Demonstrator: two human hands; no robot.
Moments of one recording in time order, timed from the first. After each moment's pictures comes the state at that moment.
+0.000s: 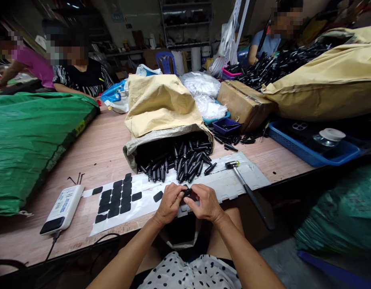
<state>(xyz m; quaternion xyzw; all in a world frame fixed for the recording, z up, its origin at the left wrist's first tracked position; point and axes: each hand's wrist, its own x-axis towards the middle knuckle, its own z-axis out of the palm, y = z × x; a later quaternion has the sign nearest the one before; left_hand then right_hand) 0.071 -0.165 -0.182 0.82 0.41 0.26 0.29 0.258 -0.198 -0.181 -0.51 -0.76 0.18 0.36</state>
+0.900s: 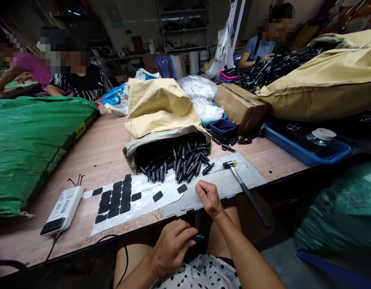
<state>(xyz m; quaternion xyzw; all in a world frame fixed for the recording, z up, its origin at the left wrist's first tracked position) 0.057 -0.255 -0.190 0.90 0.28 0.20 0.27 0.271 -0.198 -0.194 -0.47 -0.61 0.35 0.54</state>
